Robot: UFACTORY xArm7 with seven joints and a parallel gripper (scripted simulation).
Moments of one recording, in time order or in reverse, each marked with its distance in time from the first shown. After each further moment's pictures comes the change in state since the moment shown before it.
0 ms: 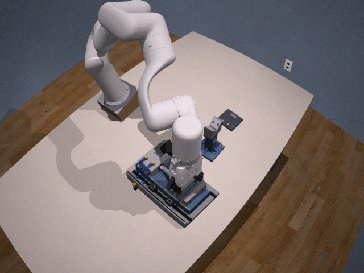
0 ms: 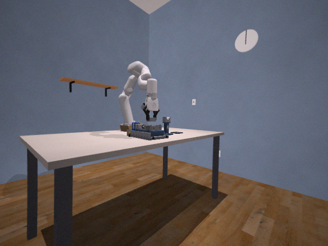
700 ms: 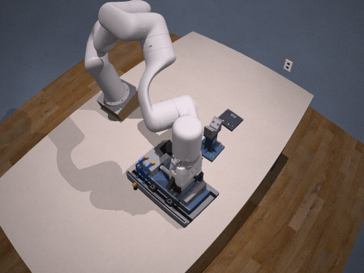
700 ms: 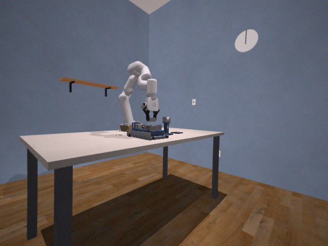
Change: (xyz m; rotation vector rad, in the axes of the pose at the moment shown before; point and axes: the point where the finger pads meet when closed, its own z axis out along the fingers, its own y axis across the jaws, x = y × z) arm 0.000 0.000 0.001 0.000 0.000 0.000
